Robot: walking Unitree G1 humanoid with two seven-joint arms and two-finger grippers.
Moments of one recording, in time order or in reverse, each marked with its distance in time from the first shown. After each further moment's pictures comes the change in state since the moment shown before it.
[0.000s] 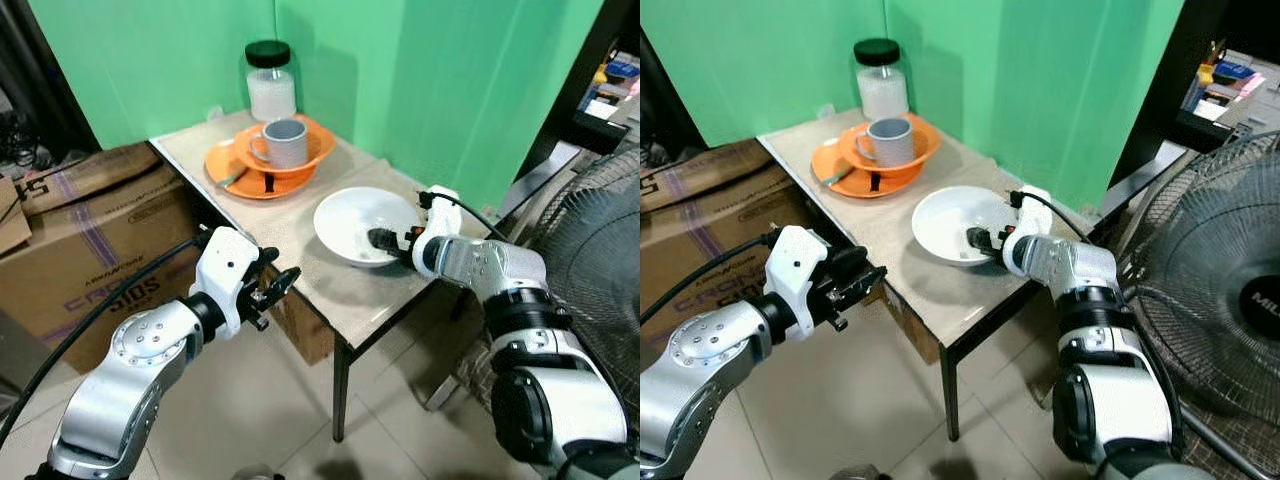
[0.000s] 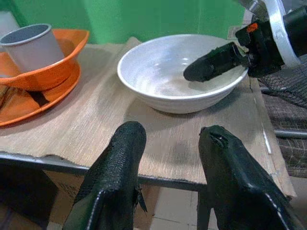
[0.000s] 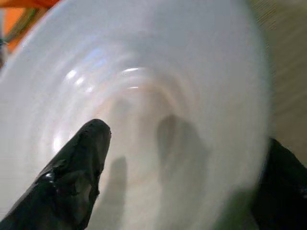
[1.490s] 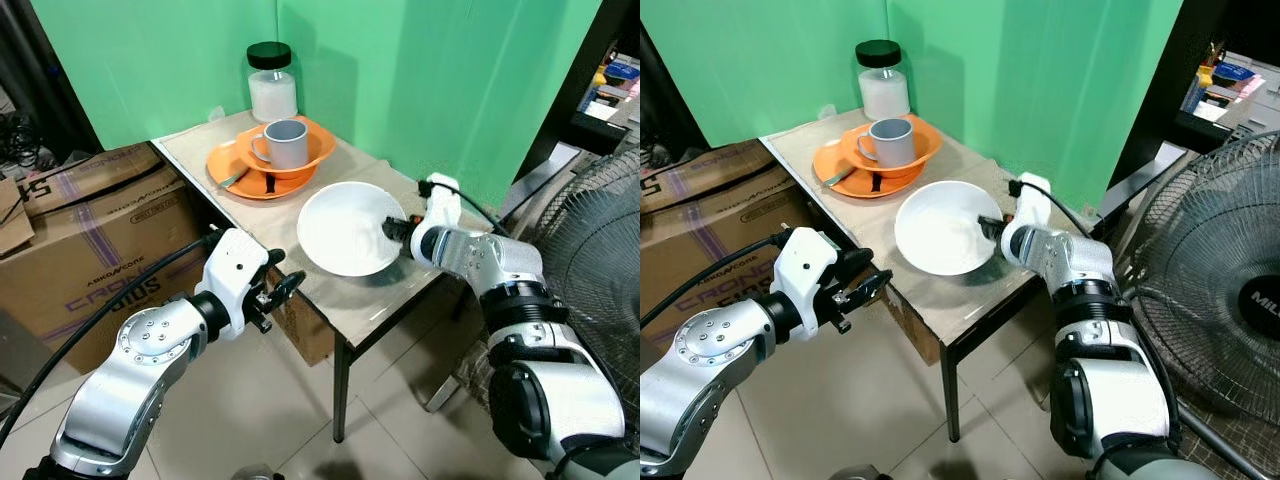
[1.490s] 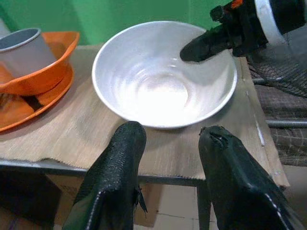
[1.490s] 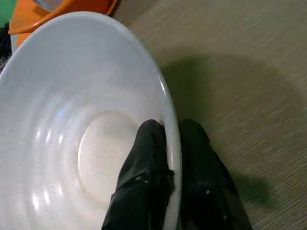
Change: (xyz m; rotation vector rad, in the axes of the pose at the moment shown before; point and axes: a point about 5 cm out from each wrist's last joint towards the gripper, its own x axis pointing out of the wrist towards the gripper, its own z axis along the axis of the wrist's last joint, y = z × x) left arm 0.004 -0.002 0.001 0.049 0.018 -0.031; right arm -0.002 0.004 0.011 -0.064 -0.088 -0.014
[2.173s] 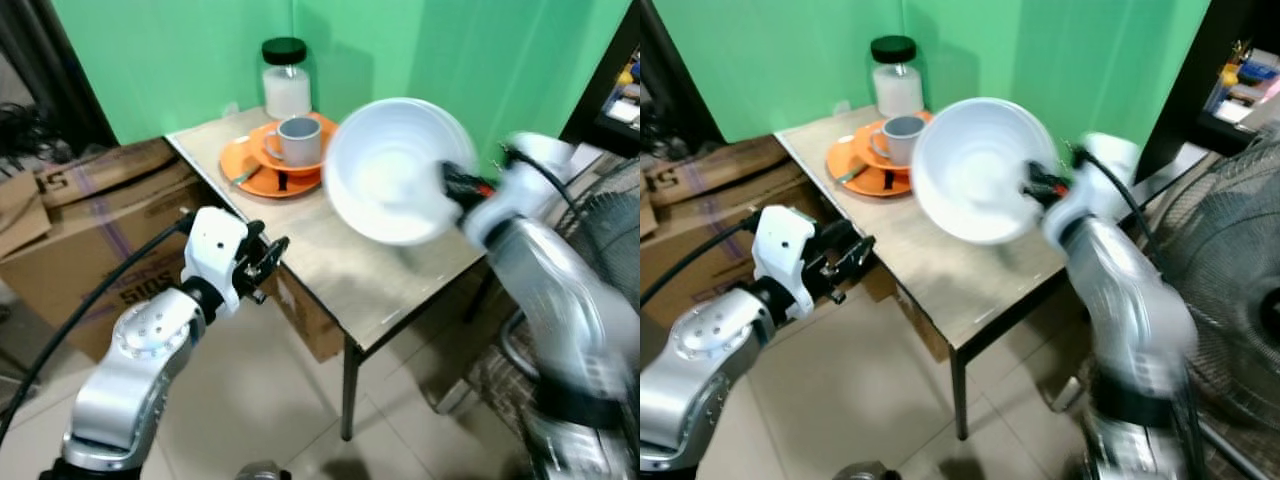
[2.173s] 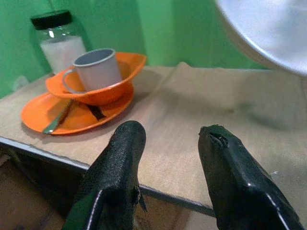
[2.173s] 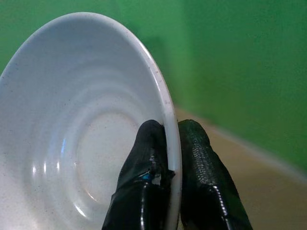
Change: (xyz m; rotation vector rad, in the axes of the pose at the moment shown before) left arm 0.001 0.012 0.011 -0.058 -0.129 0.226; right arm -0.116 0.010 0.020 -0.215 -0.567 -0.047
